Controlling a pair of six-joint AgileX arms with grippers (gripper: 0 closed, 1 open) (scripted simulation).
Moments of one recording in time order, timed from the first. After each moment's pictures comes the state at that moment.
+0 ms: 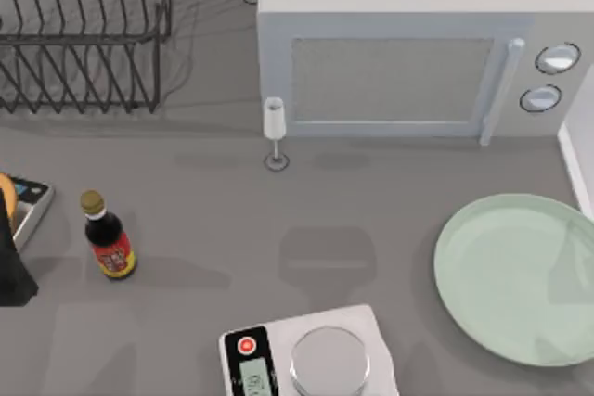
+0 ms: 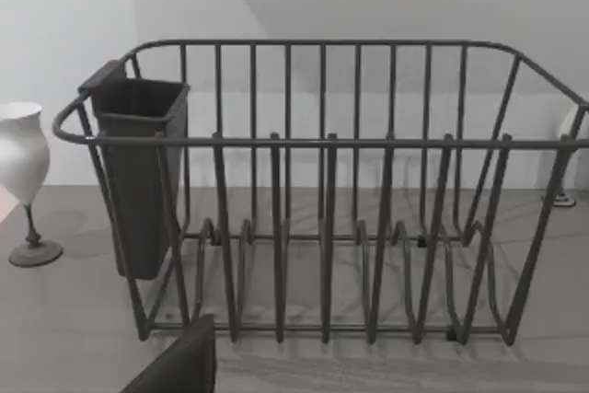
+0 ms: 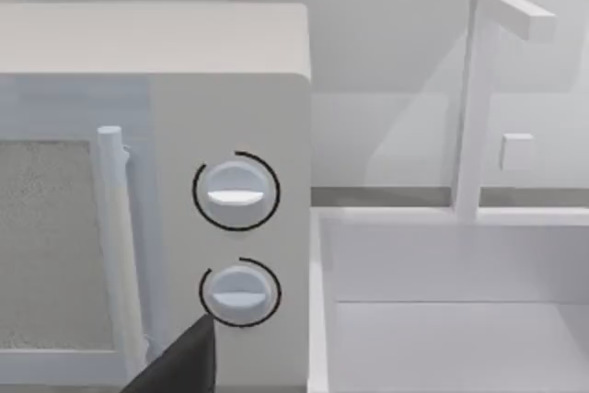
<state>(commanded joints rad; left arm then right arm) 0.00 0.00 0.00 0.00 0.00 0.00 0.00 0.00 0.00 0.00 0.00 0.00</state>
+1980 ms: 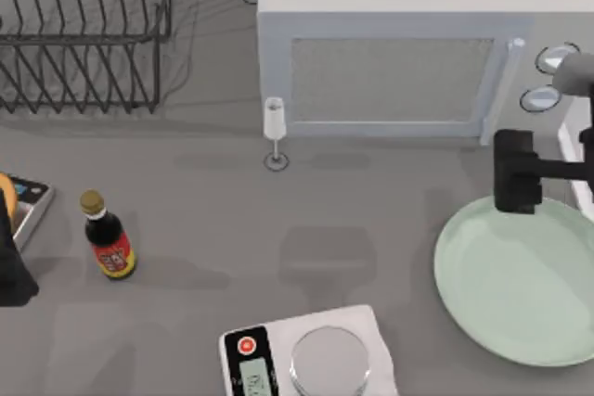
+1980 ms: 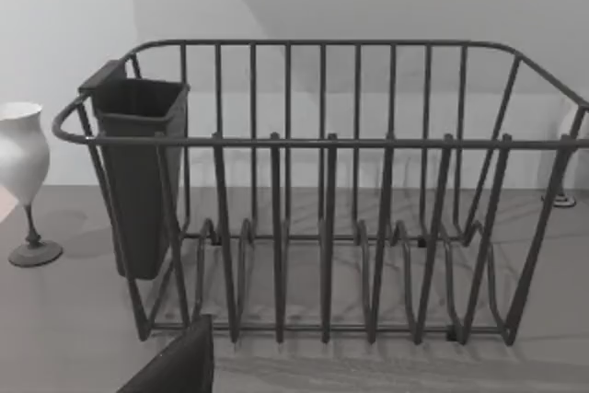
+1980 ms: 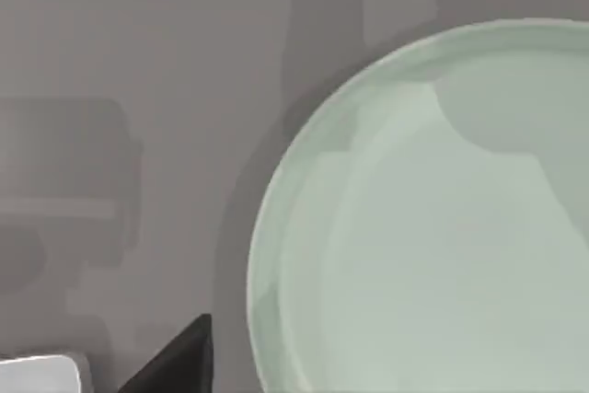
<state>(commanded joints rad) 0.00 0.00 0.00 0.00 0.00 0.00 0.40 1.28 0.96 -0.76 0.00 0.41</state>
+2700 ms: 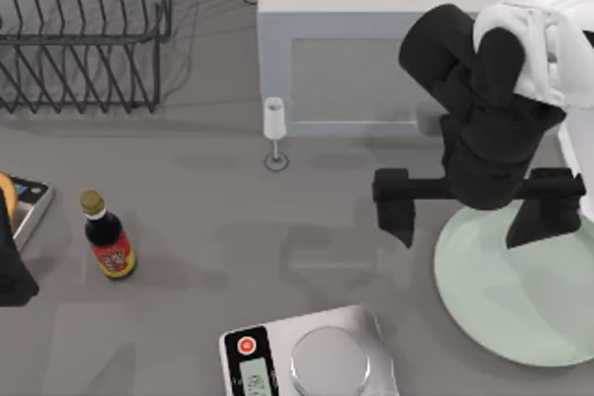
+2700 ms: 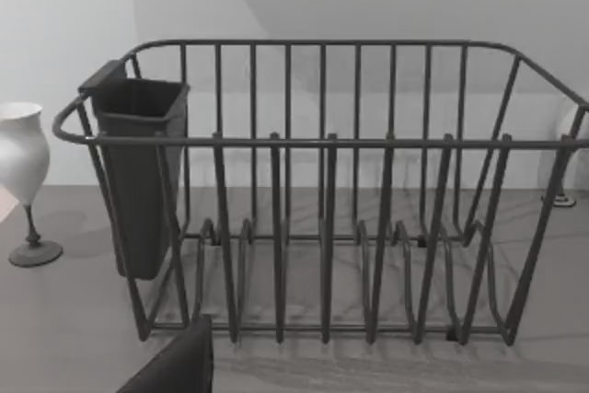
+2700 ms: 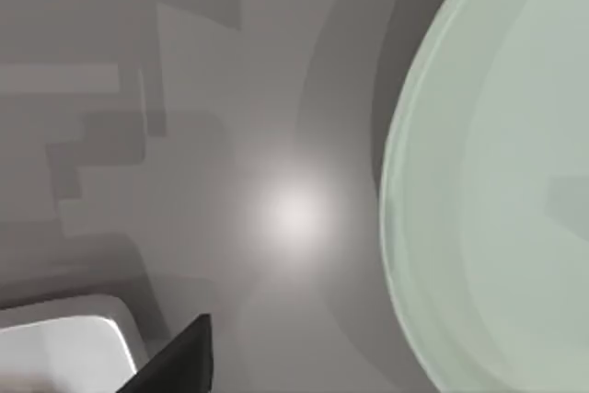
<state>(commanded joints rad) 0.00 0.00 0.00 0.00 0.00 0.00 0.57 1.85 1.36 -1.08 0.00 0.59</state>
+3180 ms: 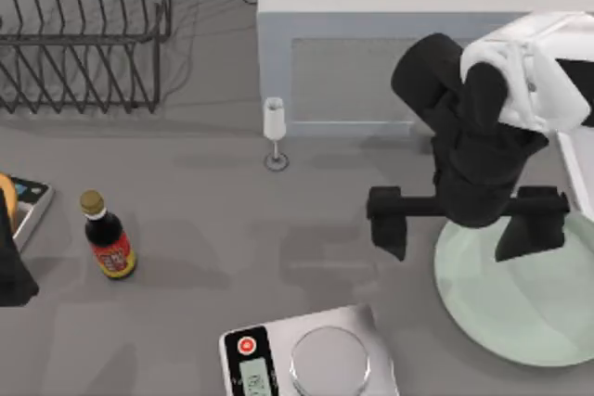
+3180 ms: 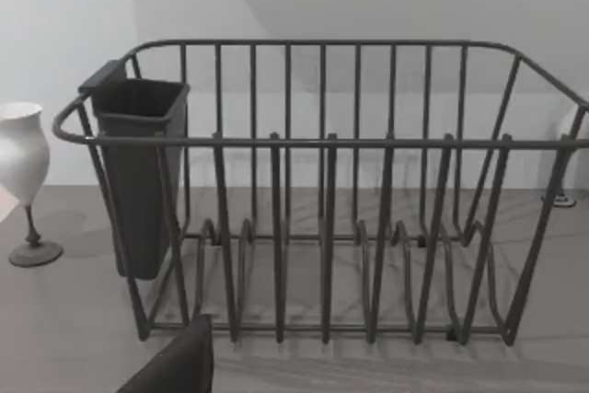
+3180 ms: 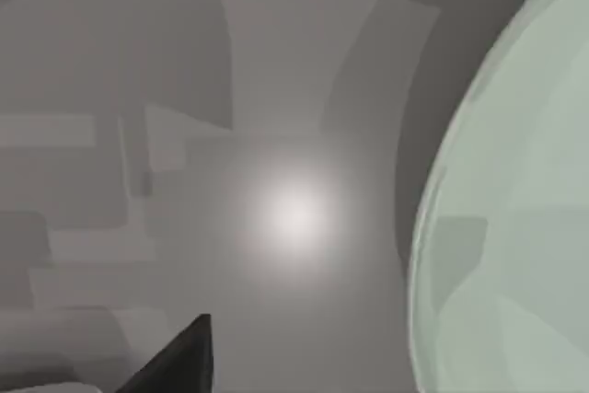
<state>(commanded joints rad) 0.00 0.00 0.00 0.00 0.00 0.00 0.57 1.90 1.29 -0.96 0.00 0.59</state>
